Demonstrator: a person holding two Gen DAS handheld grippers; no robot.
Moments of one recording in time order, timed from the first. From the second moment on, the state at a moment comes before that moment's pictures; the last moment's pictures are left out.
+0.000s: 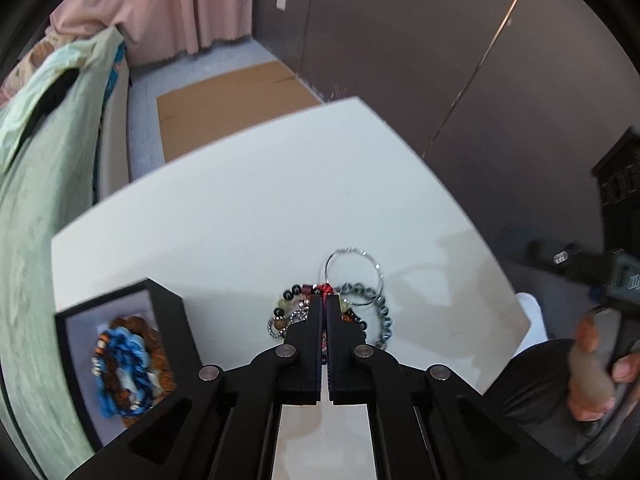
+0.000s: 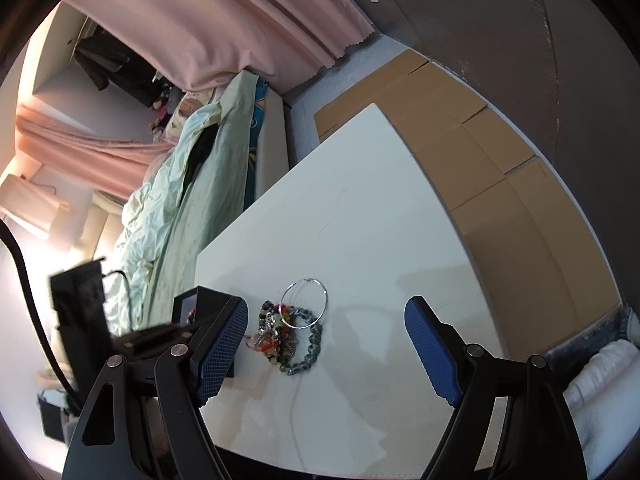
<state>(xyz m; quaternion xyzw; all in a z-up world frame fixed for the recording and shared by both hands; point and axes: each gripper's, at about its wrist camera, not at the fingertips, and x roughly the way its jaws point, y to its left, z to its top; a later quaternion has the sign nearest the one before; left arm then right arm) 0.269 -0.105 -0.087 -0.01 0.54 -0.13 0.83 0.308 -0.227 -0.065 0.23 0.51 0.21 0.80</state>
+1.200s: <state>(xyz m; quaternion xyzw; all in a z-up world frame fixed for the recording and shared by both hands) 0.229 -0.055 0.052 -0.05 0.40 -0.14 0.91 0.317 -0.159 -0.085 0.19 0.56 0.23 0.77</state>
